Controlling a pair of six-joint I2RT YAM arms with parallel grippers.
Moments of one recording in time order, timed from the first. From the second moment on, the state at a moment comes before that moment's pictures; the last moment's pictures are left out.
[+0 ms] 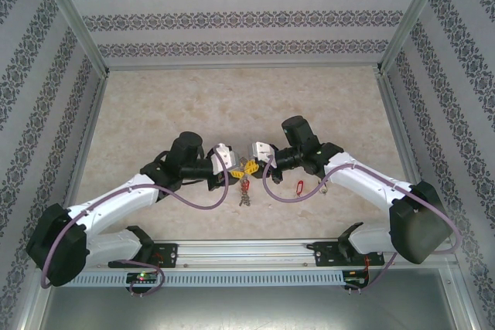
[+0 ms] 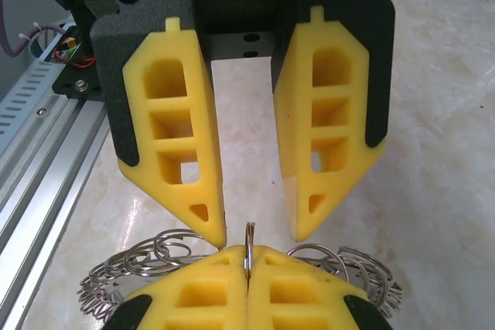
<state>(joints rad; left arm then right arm) -0.63 1.17 0.66 -0.05 0.59 0.43 0.60 1.33 0.82 -0.24 -0.87 -0.69</state>
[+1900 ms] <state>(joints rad) -0.63 1.22 0.58 0.12 0.62 0.37 0.56 1.29 0.70 -0.09 -0.80 -0.62</state>
